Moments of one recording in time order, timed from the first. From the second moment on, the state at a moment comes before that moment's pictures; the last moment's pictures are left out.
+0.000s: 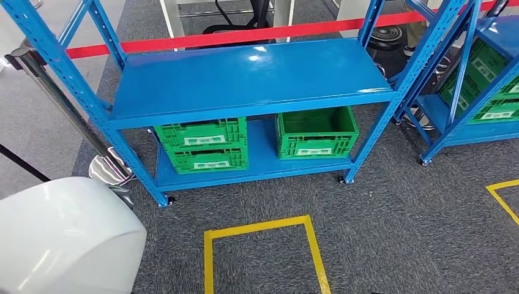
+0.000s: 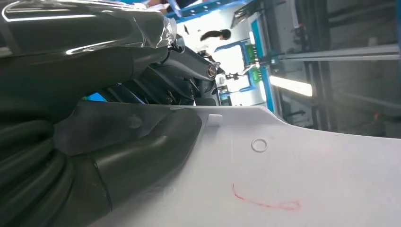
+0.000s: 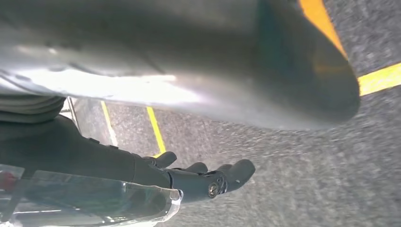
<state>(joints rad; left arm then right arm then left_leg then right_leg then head) 0.04 0.07 -0.41 -1.65 -0.25 0.49 -0.70 -0.12 0.11 -1.07 -0.18 1.05 -0.11 0.03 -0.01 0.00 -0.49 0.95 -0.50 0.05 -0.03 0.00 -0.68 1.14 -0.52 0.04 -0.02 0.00</state>
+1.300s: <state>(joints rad) -0.06 0.05 -0.40 -1.58 -0.26 0.44 -0.70 -0.15 0.09 -1.08 -0.18 1.01 -0.15 -0.04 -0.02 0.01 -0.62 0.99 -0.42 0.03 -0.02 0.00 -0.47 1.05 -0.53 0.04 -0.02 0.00</state>
